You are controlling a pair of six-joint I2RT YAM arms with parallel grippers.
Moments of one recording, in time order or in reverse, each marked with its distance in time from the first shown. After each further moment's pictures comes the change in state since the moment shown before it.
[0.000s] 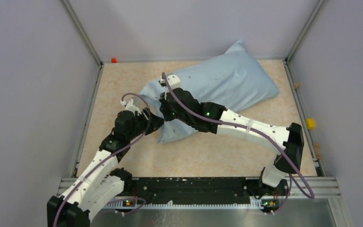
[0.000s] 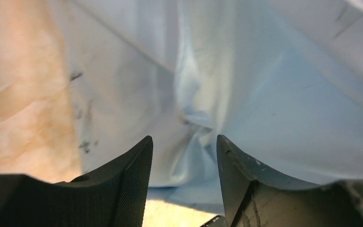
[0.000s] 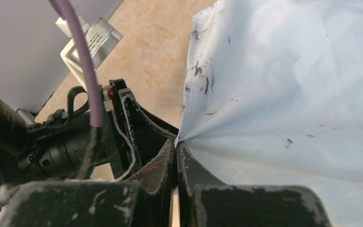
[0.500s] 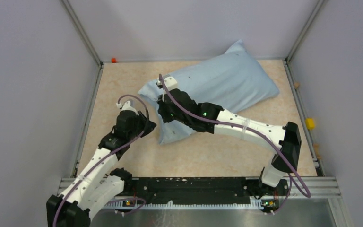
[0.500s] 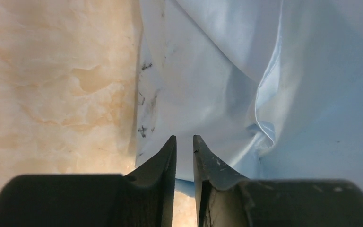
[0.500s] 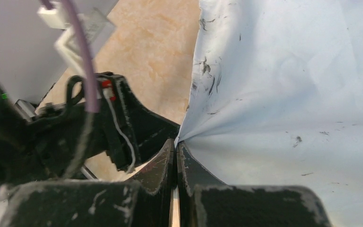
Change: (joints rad) left arm -0.001 -0.062 0.049 -0.288 -0.269 0.024; right arm -0.003 0.027 0.003 0.004 -0.042 -0.001
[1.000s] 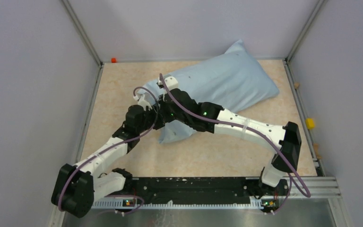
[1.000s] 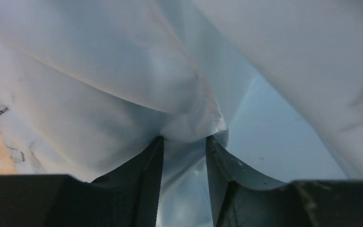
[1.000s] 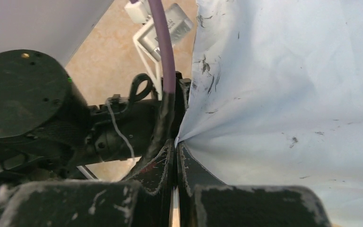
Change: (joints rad) left arm -0.036 0.275 -0.063 0.546 0.340 -0.072; right arm -0.001 0.000 -0.001 -0.008 -0.004 0.010
